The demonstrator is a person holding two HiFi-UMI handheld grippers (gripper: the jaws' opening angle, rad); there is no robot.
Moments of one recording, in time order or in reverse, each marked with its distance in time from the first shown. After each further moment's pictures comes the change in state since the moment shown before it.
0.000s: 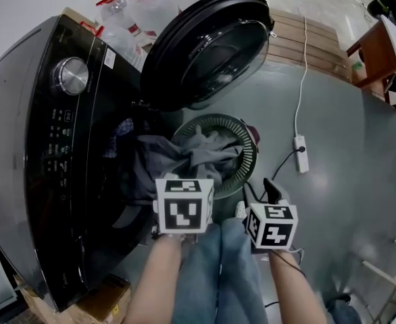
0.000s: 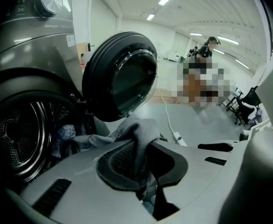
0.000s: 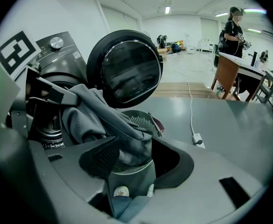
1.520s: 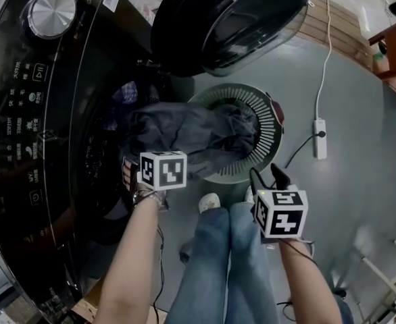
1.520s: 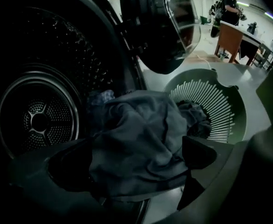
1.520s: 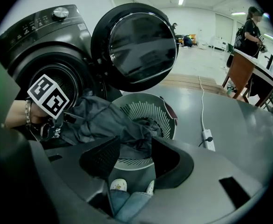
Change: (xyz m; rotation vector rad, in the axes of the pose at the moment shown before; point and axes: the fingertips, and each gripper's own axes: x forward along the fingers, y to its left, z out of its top) left arm 0.092 0.194 -0.142 0.078 0.284 0.439; right arm 0.070 0.027 -0.046 -0.102 0.111 0.037
